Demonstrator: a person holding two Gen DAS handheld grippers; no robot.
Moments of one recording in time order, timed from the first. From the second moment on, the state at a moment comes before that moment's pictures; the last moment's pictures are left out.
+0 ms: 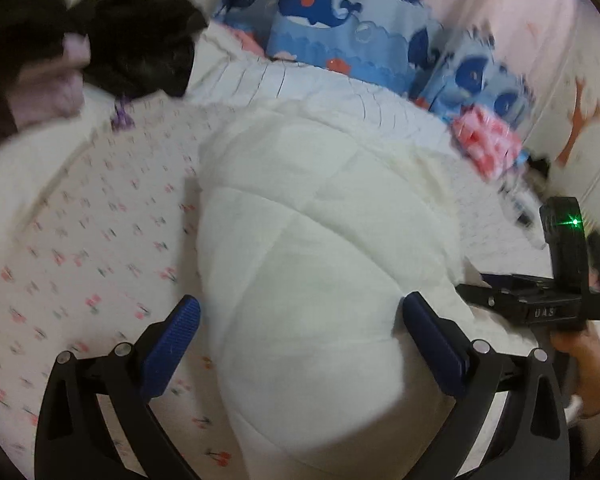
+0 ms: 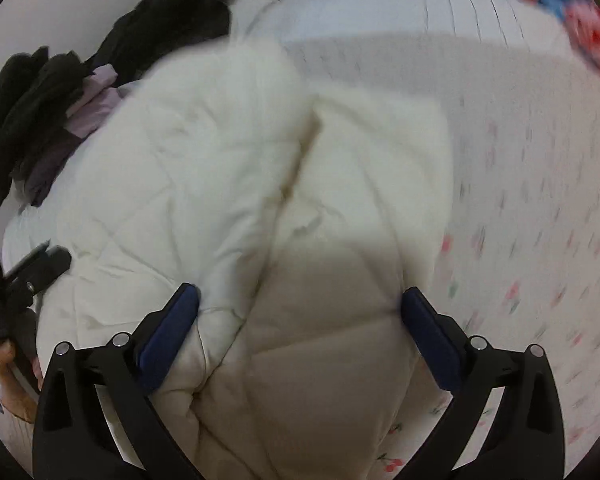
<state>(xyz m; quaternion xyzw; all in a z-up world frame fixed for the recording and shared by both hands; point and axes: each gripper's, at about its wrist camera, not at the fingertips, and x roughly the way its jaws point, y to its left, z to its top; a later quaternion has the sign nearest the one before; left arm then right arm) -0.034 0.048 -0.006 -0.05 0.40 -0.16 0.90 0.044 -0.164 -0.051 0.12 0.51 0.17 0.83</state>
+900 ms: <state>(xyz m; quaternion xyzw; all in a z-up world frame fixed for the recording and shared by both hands) -0.083 0.022 0.034 0.11 0.31 -0.09 0.94 -0.062 -0.172 0.018 0.12 0.38 0.16 0.90</state>
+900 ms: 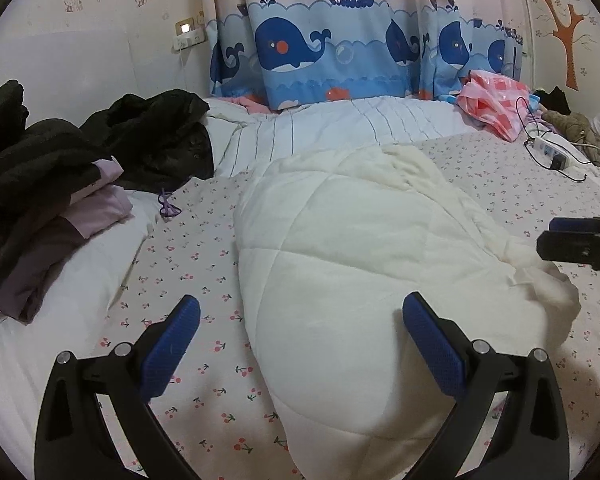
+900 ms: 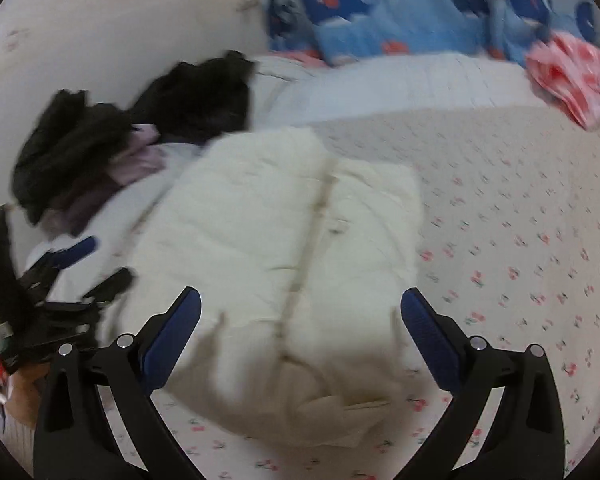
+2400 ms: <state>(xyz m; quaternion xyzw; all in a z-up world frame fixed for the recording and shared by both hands) -0.100 0.009 0.050 0.13 0.27 -0.11 0.95 0.020 -0.172 -0.035 0.14 0.50 0.15 0.84</state>
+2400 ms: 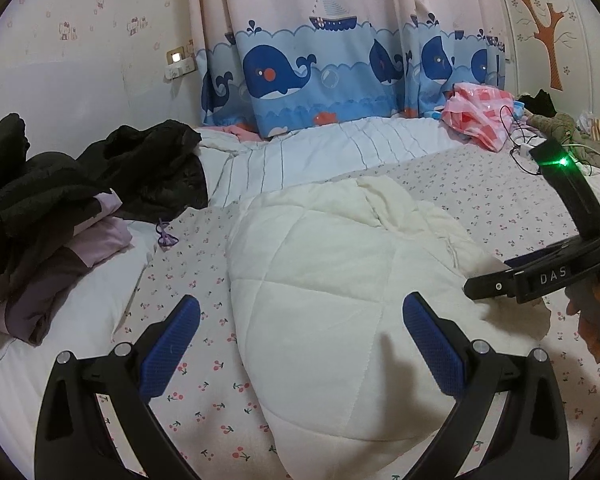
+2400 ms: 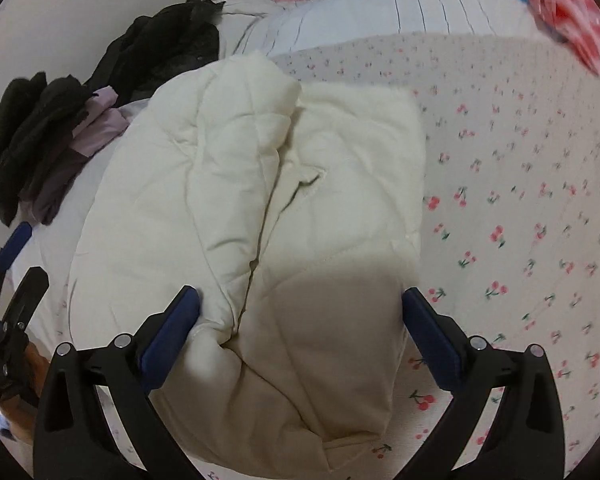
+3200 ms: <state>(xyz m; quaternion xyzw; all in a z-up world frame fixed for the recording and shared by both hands) -0.037 0.065 0.007 -0.16 0.46 -0.24 0.84 0.038 -0.174 -0.099 0.39 0.53 0.28 0.69</state>
